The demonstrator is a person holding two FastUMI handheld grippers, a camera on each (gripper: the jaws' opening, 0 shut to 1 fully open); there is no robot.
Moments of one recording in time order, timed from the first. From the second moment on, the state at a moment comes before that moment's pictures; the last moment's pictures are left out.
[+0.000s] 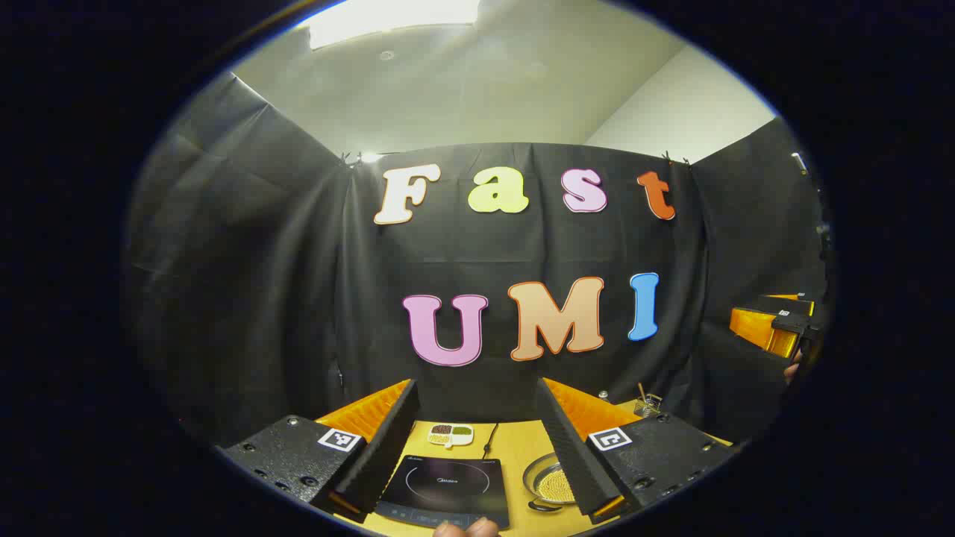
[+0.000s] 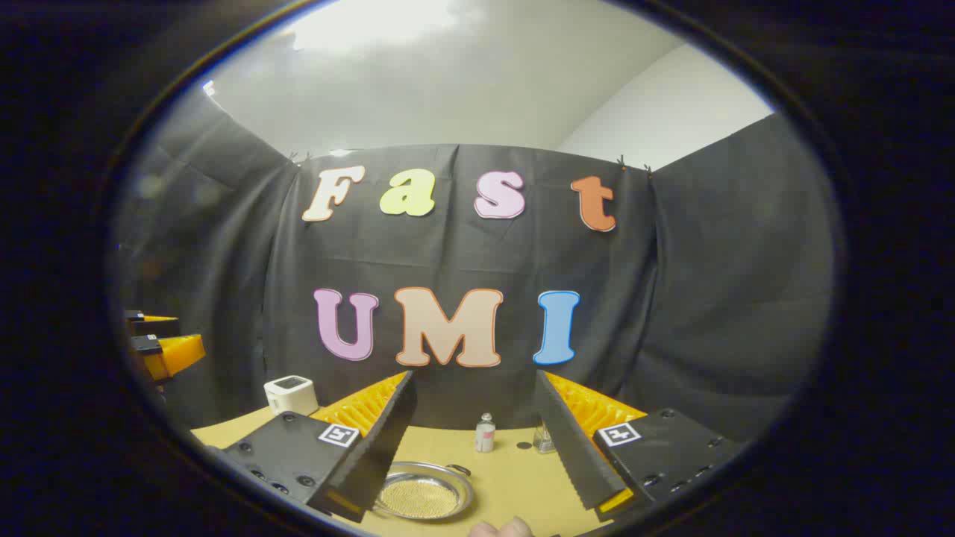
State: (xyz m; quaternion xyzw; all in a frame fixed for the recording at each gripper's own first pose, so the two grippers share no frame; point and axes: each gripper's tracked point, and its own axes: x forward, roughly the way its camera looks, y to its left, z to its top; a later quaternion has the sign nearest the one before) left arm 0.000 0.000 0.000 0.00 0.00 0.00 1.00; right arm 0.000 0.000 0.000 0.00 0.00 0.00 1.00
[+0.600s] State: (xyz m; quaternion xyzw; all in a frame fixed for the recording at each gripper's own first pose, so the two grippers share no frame) left arm -0.013 -0.035 -0.008 -0.01 0.02 0.03 1.00; right arm 0.019 -0.030 -0.017 0.01 0.01 0.03 1.00
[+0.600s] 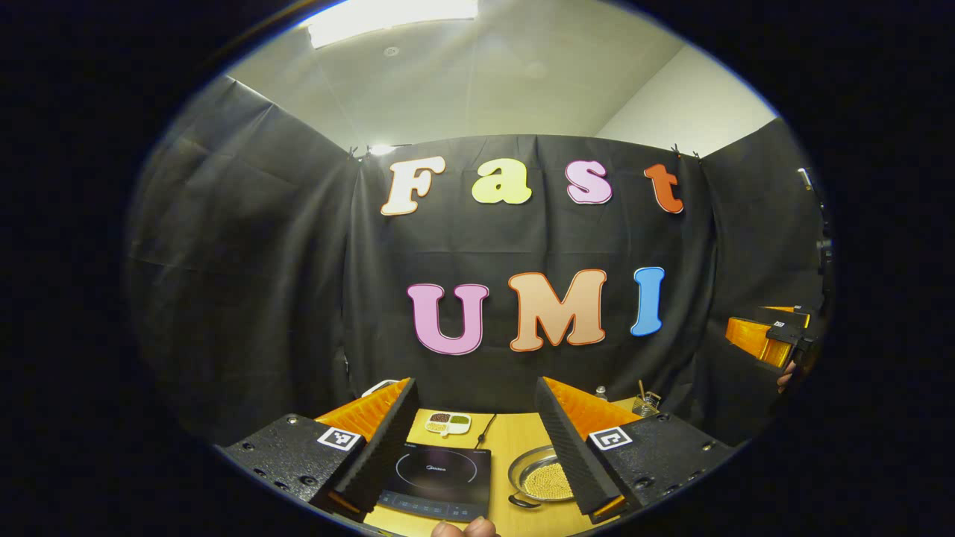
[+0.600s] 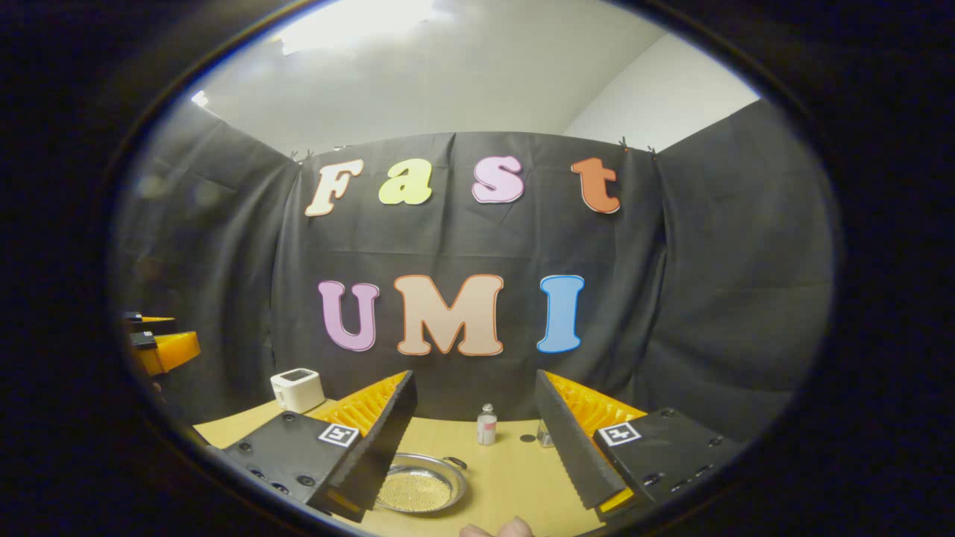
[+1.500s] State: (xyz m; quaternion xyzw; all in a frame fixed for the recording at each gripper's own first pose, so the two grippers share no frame) left arm -0.010 -0.005 -0.024 0.00 0.03 0.05 1.00; right arm 0.028 0.020 -0.085 0.02 0.09 0.11 0.99
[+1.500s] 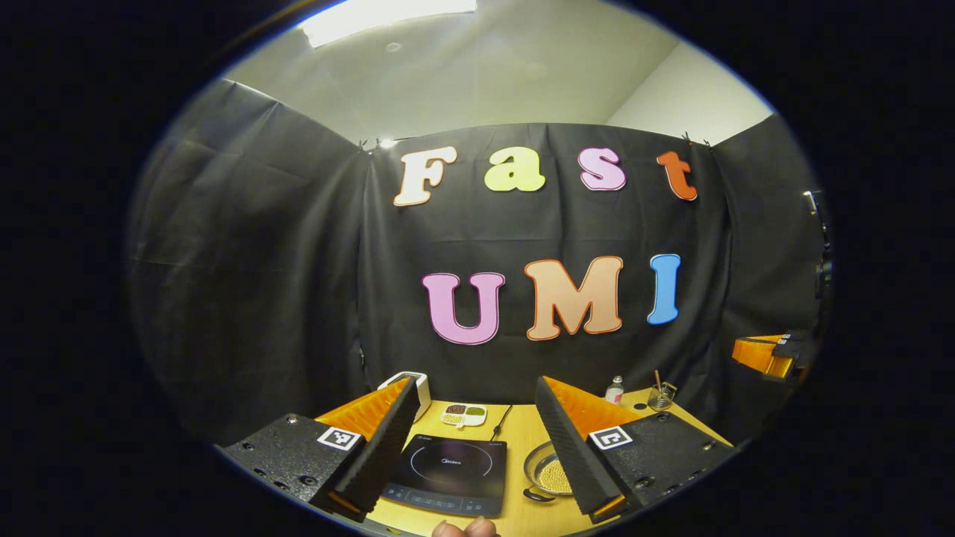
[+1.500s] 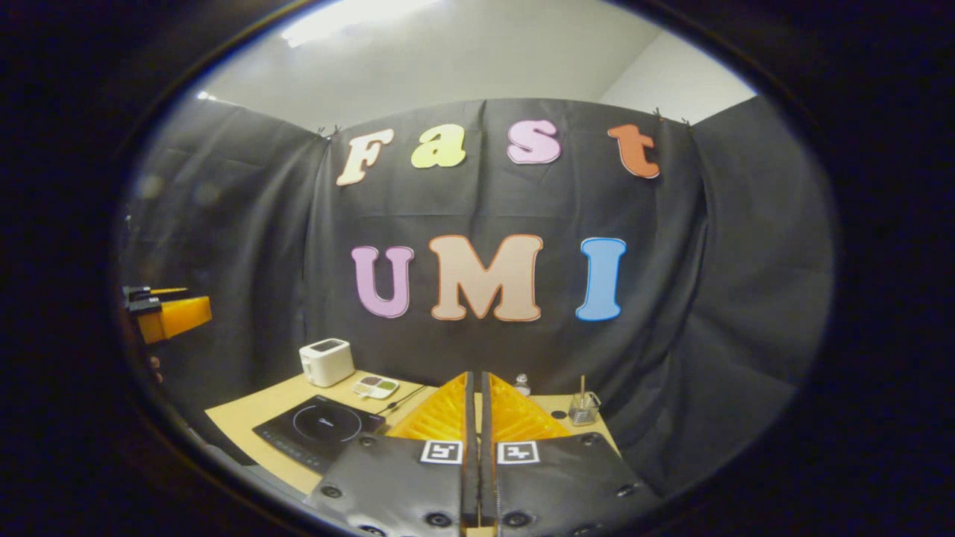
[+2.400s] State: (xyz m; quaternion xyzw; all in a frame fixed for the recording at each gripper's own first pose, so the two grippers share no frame) left arm 0.038 0.127 -0.115 -0.03 0.10 0.00 0.99; right arm 0.020 0.160 -0.251 0.08 0.31 0.06 0.95
